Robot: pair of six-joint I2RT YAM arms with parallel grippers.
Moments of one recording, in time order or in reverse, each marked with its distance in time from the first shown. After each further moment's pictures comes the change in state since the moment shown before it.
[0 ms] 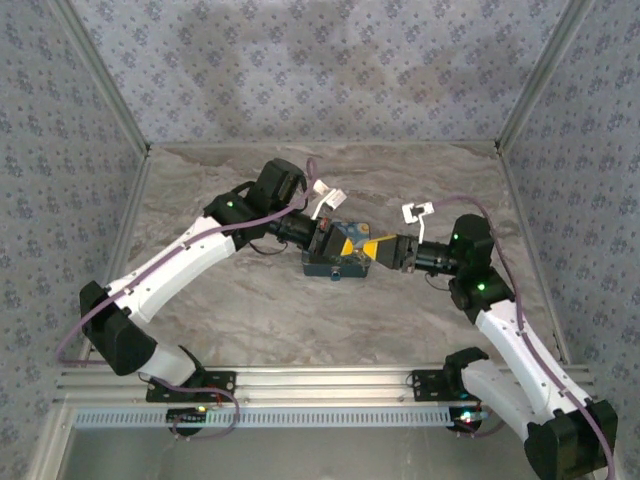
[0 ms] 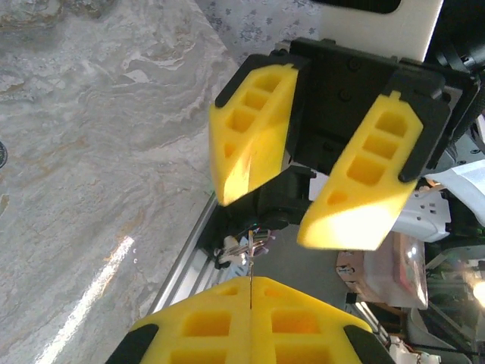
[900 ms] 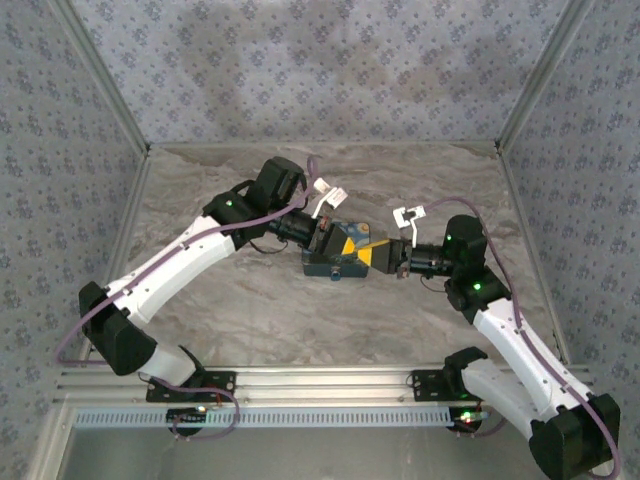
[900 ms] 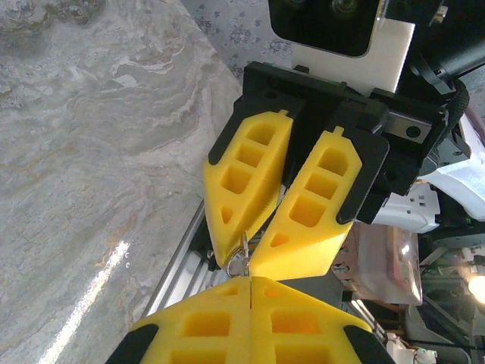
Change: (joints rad) left arm -0.004 0.000 0.017 0.002 0.012 0.001; right arm 0.049 0.014 0.003 -0.015 -0.008 -0.052
